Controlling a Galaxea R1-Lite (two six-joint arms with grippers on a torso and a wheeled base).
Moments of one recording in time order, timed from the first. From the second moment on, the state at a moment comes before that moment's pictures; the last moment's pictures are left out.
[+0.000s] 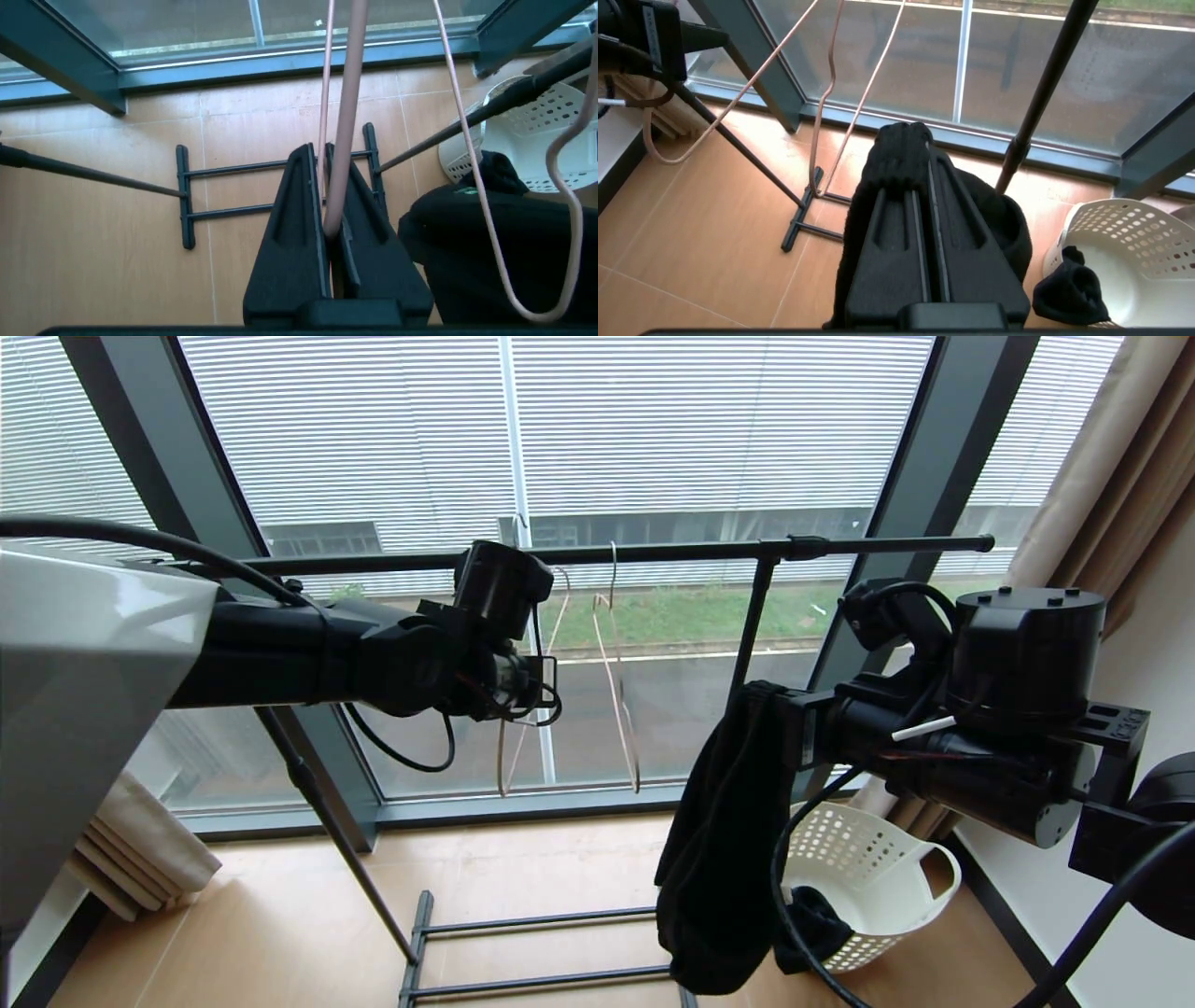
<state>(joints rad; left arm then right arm) -0.53 2.10 -1.62 0.16 0.40 -0.27 0.55 1.67 -0.83 -0.54 -0.14 0.17</state>
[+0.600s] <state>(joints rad) -0.58 1.66 -1.04 0.10 0.39 -0.26 0.55 1.66 -0.79 -0.54 -0.15 0.13</state>
